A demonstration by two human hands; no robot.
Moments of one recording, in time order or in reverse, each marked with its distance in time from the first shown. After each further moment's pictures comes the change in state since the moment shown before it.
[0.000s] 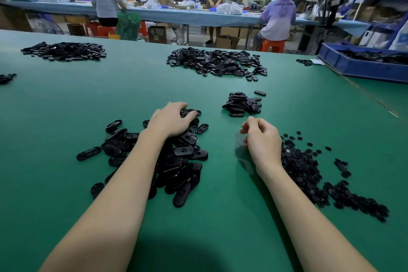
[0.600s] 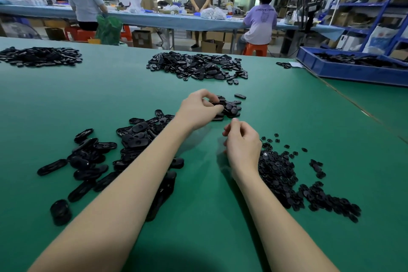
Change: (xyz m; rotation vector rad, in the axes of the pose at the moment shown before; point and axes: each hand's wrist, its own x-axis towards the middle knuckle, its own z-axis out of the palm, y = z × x) left_hand 0.002 0.114 0.018 -0.641 0.035 0.129; right_hand 0.005 0.004 0.002 0.096 0.136 0.009
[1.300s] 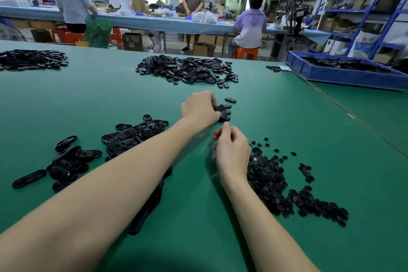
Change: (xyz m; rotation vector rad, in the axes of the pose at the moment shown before) left_hand 0.037 0.013 0.038 0.555 0.123 0.118; right_hand 0.002 0.003 0.004 0.040 0.021 0.005
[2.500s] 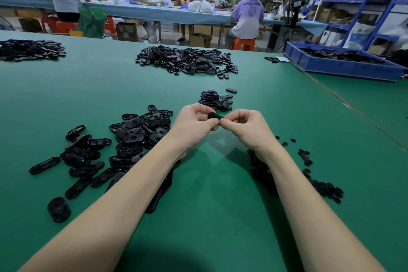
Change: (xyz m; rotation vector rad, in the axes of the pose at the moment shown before) left_hand -0.094 -0.022 -0.035 -0.890 -0.214 -0.216; right_hand 0.026 -0.027 -0.048 -0.124 -0.463 -0.073
